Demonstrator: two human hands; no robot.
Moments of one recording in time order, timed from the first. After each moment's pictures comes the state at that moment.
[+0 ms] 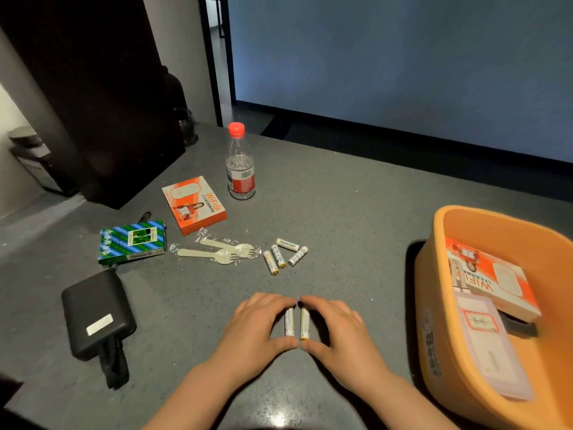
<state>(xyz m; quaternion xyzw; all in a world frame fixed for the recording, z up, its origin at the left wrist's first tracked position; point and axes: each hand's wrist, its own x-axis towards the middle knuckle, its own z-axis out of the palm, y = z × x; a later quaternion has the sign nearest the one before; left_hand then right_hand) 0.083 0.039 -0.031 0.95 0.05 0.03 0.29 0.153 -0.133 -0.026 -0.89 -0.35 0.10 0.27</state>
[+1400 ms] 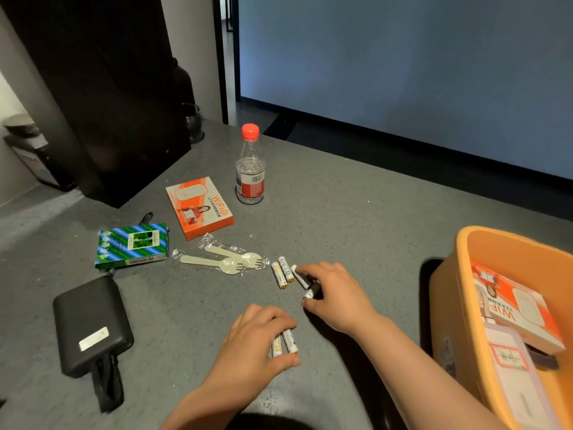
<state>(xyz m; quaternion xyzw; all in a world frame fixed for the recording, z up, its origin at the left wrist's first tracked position) 0.080 0.055 -0.041 0.94 0.04 0.05 0.32 0.231 -0.070 -0.010 -0.90 -0.37 0.10 0.18</state>
